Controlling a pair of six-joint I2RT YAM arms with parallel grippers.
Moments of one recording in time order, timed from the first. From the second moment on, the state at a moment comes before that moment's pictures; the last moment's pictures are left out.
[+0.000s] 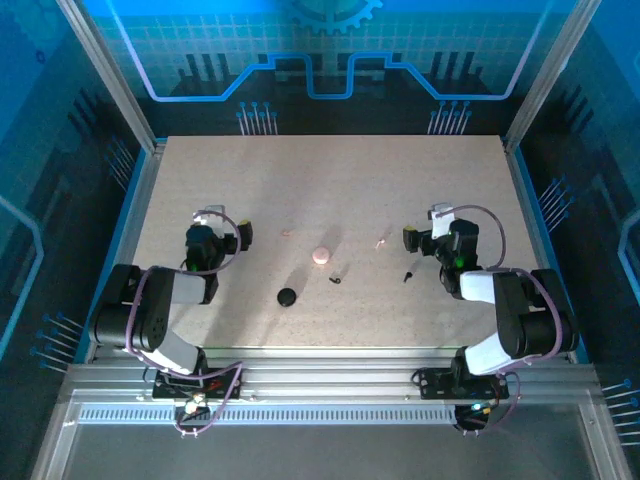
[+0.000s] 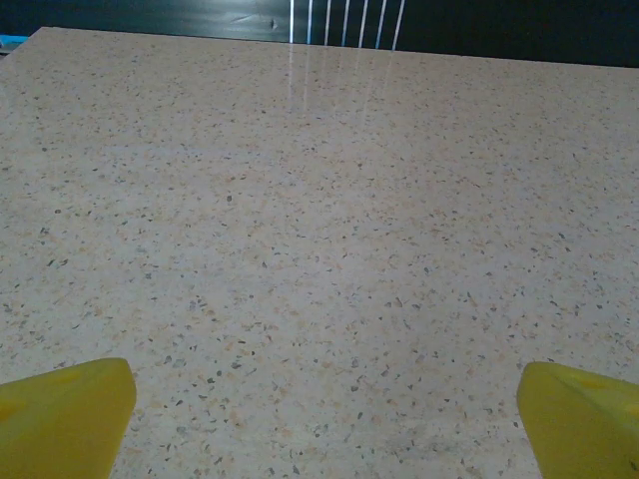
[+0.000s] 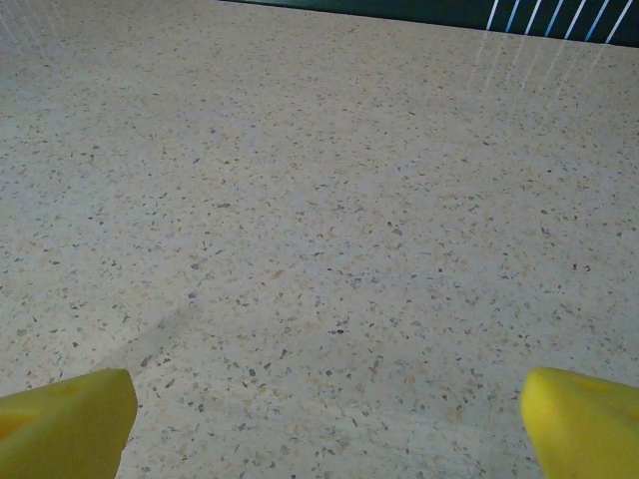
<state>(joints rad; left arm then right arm) -0.03 1.55 0.37 0.83 -0.03 -0.11 0.05 1.50 0.42 0.64 -0.11 -0.09</state>
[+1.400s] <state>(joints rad) -0.02 1.37 0.38 0.67 -0.02 -0.09 0.05 1.33 0.64 0.22 -0.09 -0.05</state>
